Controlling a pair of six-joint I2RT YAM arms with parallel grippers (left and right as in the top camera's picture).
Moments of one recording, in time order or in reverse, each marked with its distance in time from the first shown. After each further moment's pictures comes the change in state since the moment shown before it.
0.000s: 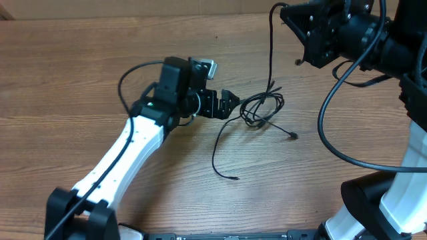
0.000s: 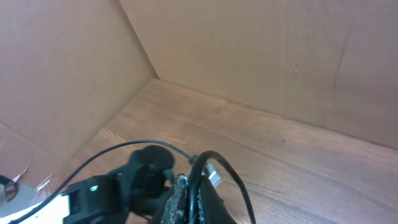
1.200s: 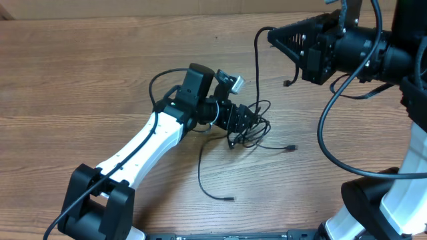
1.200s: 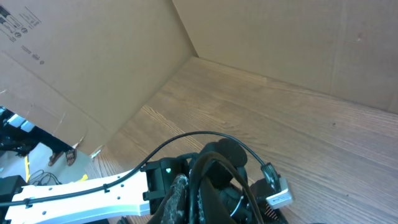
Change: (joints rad) left arm -0.100 0.117 0.000 0.046 0.210 0.068; right arm 0.000 -0.005 0.000 -0.081 -0.181 0.000
